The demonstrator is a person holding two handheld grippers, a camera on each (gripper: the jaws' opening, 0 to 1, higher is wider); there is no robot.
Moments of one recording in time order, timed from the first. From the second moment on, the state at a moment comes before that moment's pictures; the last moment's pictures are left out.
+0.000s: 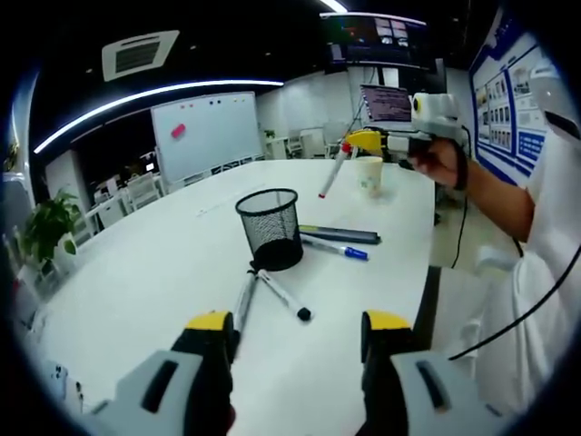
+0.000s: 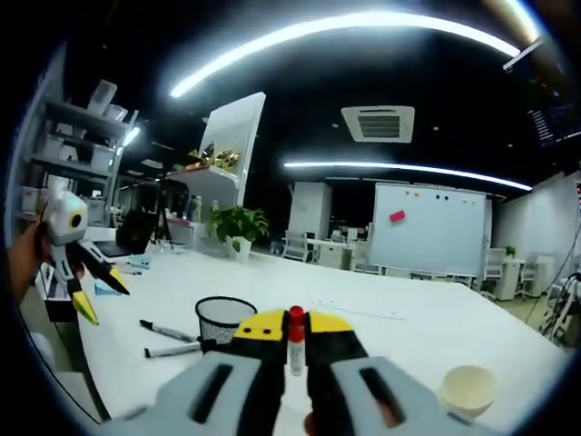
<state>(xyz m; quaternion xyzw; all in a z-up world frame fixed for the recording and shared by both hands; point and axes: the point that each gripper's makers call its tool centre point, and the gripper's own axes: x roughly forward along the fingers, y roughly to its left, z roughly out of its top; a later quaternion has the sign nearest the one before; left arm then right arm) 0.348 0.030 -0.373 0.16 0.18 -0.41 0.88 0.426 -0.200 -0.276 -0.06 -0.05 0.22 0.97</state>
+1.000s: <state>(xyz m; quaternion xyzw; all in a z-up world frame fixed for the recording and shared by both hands) 0.350 0.028 -0.371 0.16 0.18 -0.42 0.88 0.428 -0.179 -0.248 -0.07 -0.07 0.24 0.97</state>
